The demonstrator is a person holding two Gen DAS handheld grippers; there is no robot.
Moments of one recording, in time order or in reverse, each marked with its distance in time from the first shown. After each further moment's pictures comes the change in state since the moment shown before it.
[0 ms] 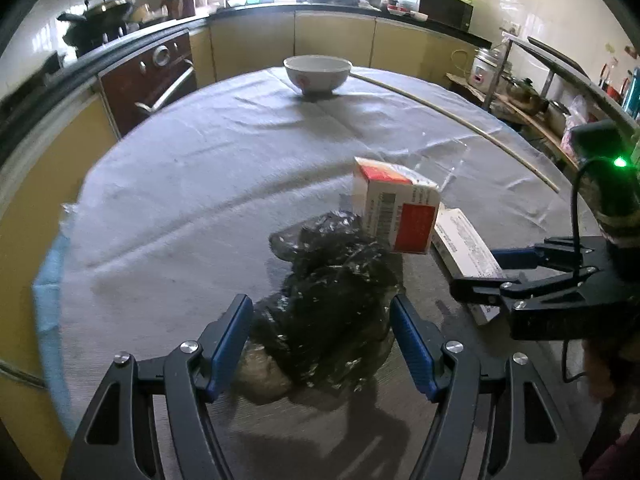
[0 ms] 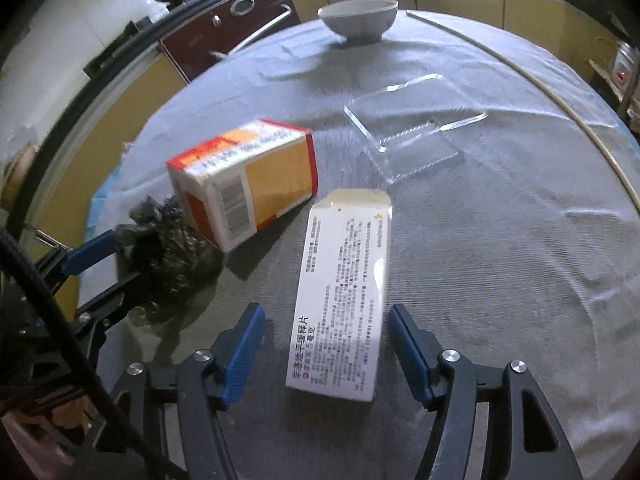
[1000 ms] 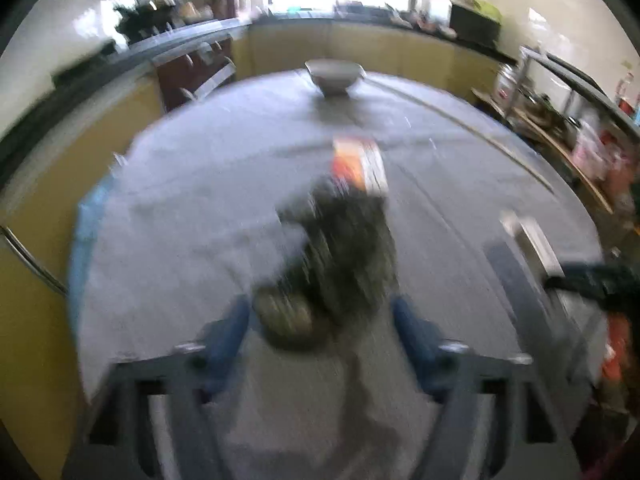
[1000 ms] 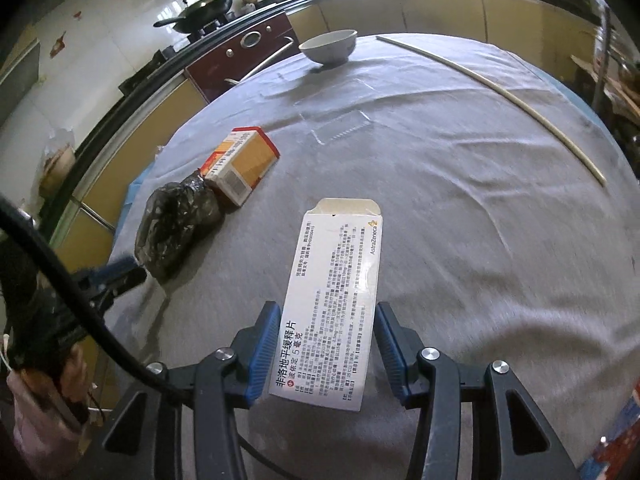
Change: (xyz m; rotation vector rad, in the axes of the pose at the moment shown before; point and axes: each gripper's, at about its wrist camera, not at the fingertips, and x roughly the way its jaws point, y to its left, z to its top) left arm -0.066 -0.048 -0.053 -0.094 -0.096 0.152; right arm -0.091 -0.077 -0.103 0.053 -0.088 0.124
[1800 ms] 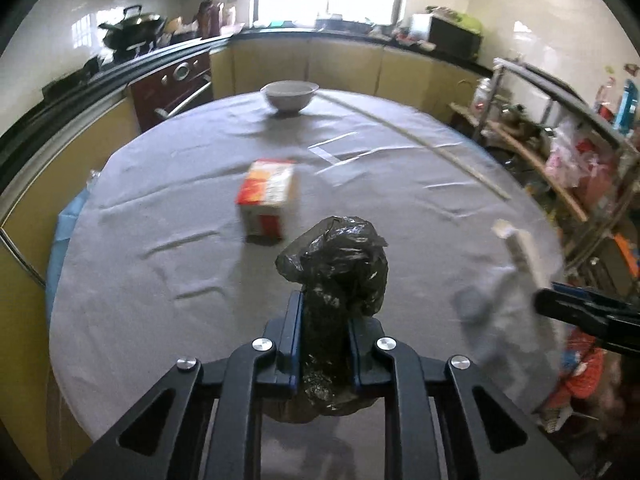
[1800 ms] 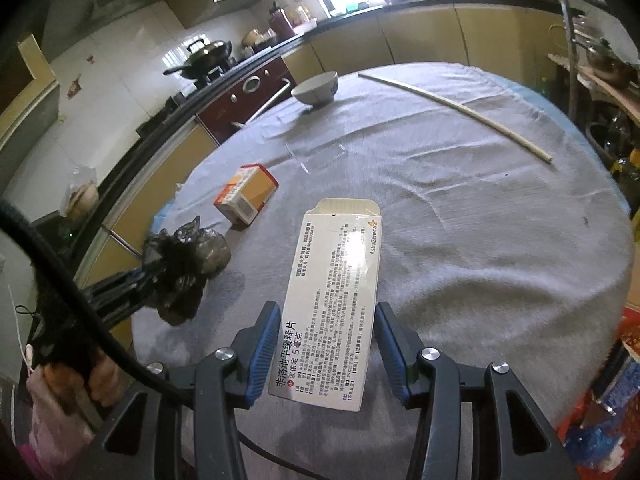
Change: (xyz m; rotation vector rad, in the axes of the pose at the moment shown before) left arm -0.040 -0.085 -0.012 -0.012 -0.024 -0.088; right arm -0.077 -0.028 -0.041 0.050 -0.162 0.055
